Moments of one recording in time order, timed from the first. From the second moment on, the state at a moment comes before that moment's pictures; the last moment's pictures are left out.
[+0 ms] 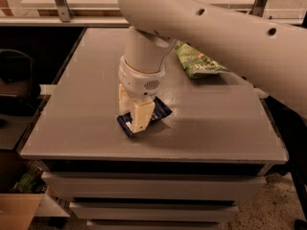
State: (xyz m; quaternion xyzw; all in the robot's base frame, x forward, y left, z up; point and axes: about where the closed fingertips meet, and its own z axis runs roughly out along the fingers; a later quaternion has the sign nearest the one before) arm 0.469 0.053 0.849 -0.86 0.49 0.09 0.10
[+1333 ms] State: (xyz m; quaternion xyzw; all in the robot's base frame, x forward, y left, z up) arm 0.481 0.057 0.912 -0.88 0.44 0.09 0.16
